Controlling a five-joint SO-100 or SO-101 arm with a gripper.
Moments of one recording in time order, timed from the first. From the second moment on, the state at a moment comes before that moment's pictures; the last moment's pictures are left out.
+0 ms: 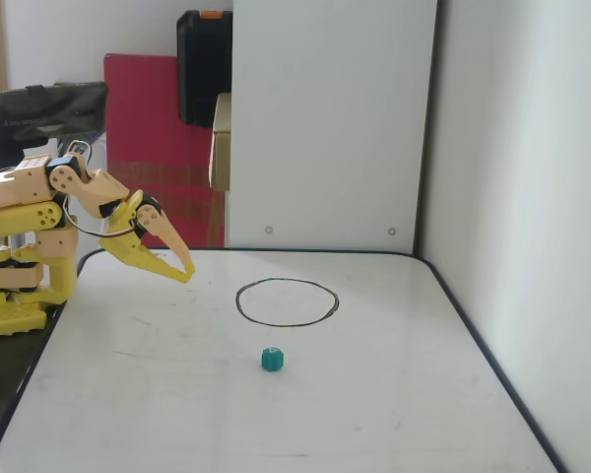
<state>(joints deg) -4.3 193.4 178.2 50.8 -7.5</state>
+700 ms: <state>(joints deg) 14.7 132.3 115.6 56.7 -41.9</state>
